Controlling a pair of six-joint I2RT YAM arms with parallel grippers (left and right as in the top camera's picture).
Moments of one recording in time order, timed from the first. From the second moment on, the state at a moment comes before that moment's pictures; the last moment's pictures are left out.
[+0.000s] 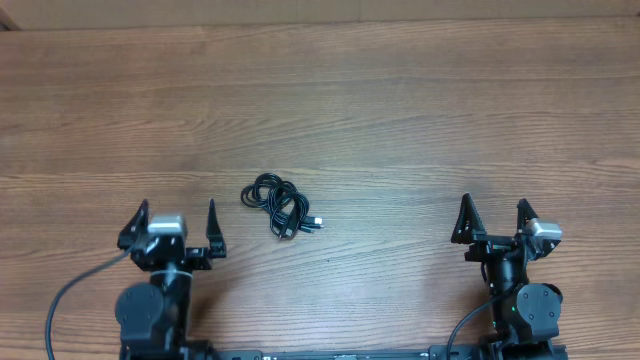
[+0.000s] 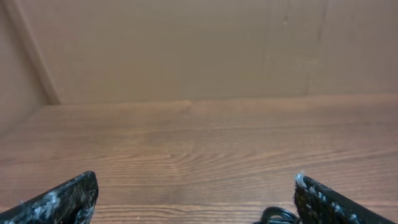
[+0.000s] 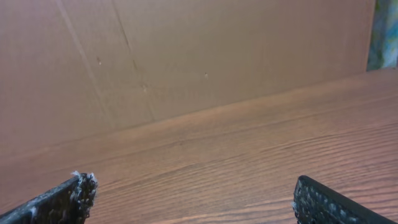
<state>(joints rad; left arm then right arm) 0.02 0.20 0.30 -0.22 -0.01 0.05 0.12 0.01 0.02 -0.02 0.14 0.25</state>
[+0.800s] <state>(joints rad) -0.04 1.16 1.23 -0.92 0.17 0.09 0.12 0.01 0.02 -0.02 0.14 0.25</state>
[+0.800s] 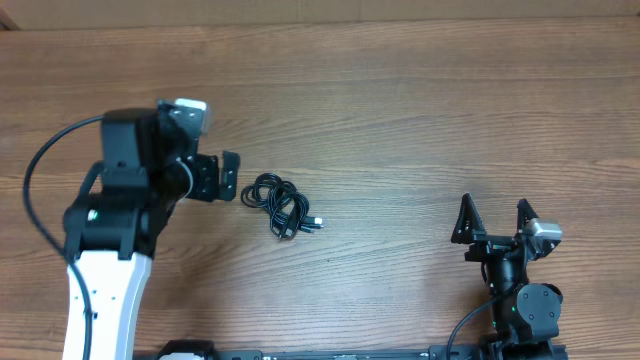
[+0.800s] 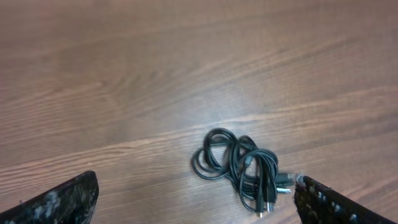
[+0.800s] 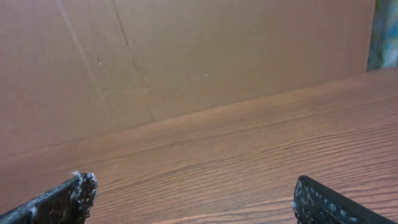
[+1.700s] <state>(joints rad) -0.09 1.58 1.25 -0.99 0.16 -0.15 0.12 0.01 0.02 -0.02 0.14 0.25</state>
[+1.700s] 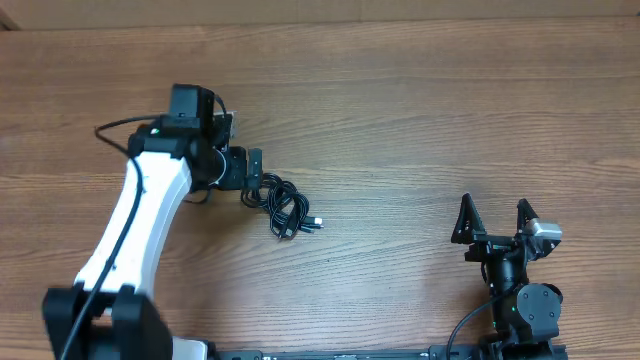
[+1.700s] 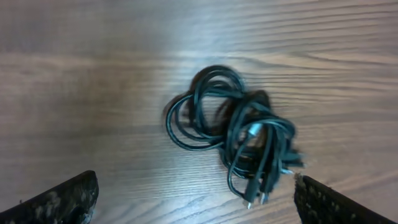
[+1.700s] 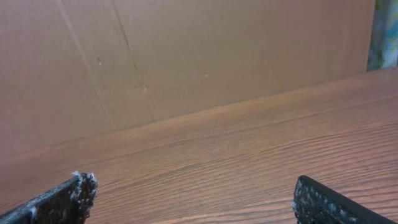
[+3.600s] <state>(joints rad) -0.10 1.98 1.28 -0.82 0.24 -0.30 0.12 0.01 0.02 -0.02 0.14 0.25</state>
